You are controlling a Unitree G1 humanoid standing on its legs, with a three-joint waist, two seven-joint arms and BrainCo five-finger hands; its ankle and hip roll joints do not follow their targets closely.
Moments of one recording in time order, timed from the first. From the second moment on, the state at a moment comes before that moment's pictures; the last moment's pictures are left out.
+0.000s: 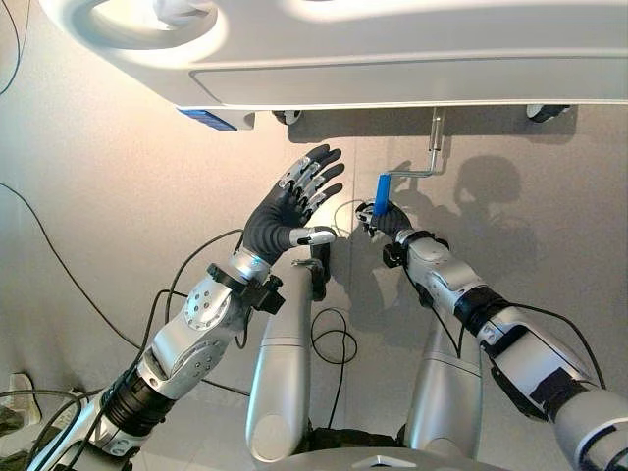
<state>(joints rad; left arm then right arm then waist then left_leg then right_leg) -0.26 0.68 -0.50 -0.42 -0.85 -0.18 0.06 -0.79 -0.36 0.63 0.84 0.69 -0.01 -0.08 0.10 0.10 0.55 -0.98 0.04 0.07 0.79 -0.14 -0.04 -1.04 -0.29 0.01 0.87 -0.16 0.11</state>
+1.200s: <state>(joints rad) -0.27 0.70 -0.52 -0.41 -0.88 -0.19 -0.03 -0.65 -0.61 0.19 1.11 0.75 -0.08 -0.10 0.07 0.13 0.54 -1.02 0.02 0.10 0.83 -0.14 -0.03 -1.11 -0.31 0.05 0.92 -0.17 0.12</state>
